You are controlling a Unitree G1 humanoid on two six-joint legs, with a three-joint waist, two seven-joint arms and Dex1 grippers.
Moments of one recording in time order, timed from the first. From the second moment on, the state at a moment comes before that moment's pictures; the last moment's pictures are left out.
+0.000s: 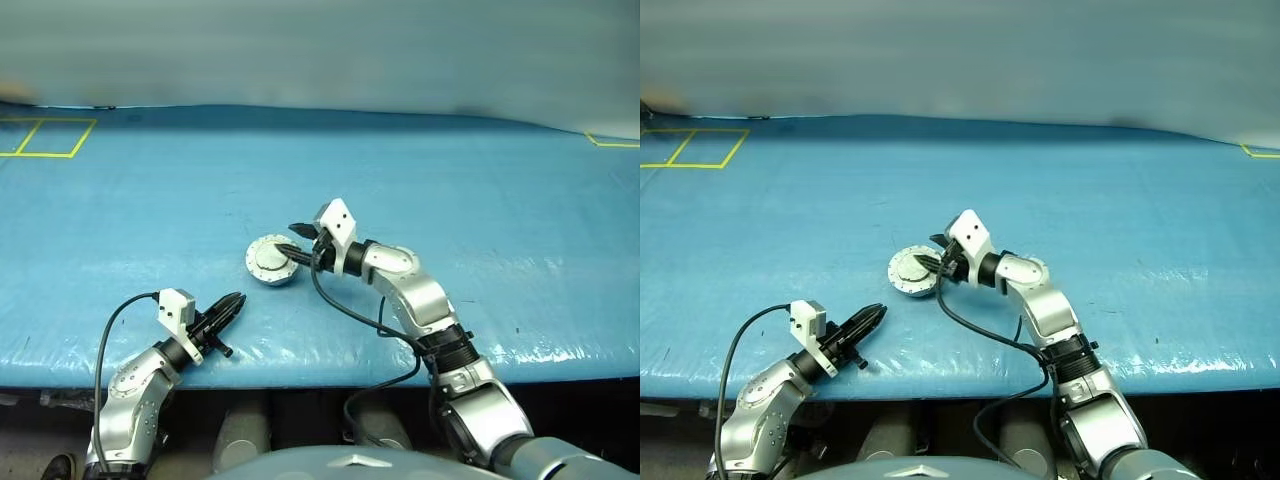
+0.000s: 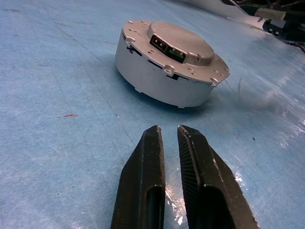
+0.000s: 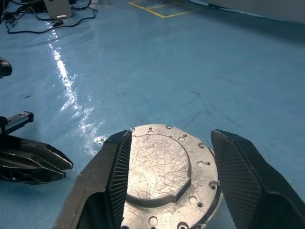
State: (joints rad) left arm 0.23 0.32 0.10 -0.05 -0.44 0.12 -0.76; right arm -0.47 -0.13 0.29 0.12 0.16 0.33 0.72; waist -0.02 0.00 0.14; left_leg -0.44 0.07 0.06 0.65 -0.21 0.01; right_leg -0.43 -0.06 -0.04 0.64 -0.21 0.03
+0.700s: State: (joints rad) left arm 0.25 0.31 0.10 -0.05 -0.44 0.10 -0.76; right arm -0.47 -0.10 0.38 0.26 0.04 0.19 0.70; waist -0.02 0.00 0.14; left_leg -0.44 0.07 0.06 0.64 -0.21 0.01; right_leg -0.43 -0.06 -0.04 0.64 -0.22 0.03
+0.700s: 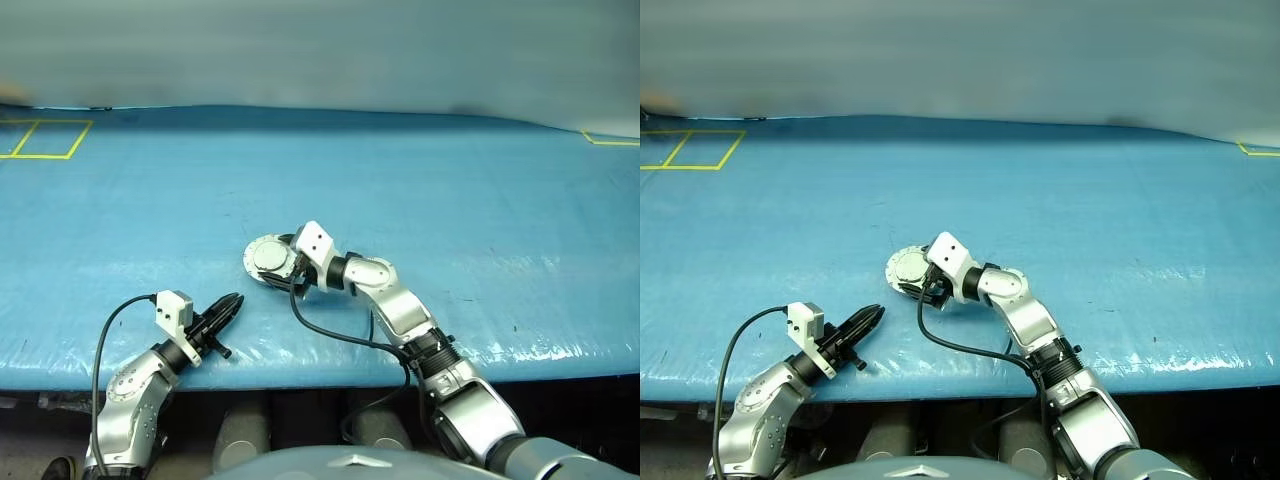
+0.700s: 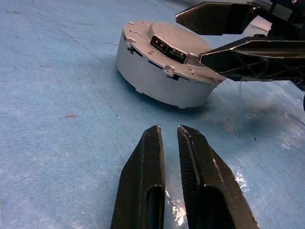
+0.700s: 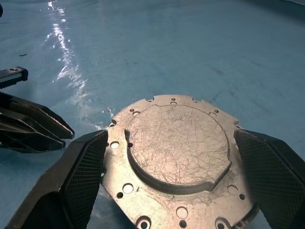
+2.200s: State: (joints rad) left arm 0.26 0.31 0.10 -0.06 -0.44 0.09 -0.74; right arm -0.67 -0.13 0.34 0.51 0.04 0.11 0.92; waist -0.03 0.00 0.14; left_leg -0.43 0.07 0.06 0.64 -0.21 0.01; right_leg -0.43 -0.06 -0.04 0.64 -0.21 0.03
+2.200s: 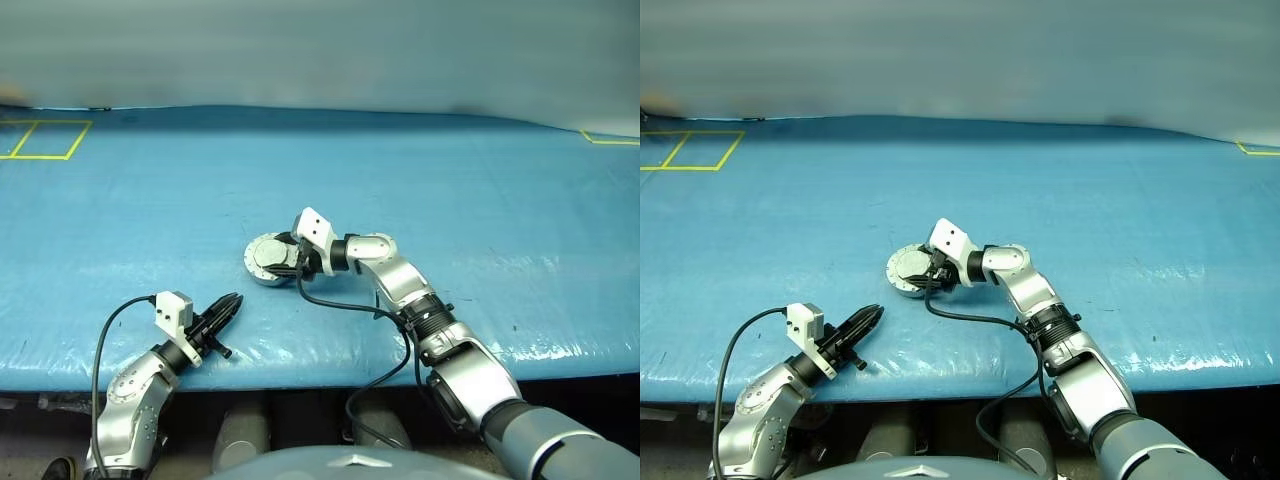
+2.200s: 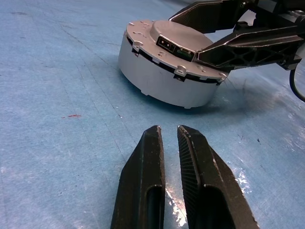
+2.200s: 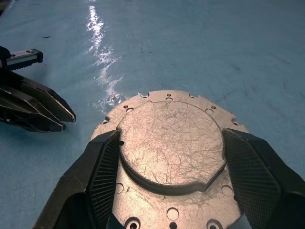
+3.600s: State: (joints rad) left arm 0.05 0.20 0.11 -0.04 -0.55 0.20 -0.65; right arm -0.71 -0.11 0.34 0.64 0.01 0.03 0.94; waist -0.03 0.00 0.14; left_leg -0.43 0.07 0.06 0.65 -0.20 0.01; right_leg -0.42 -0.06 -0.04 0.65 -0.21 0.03
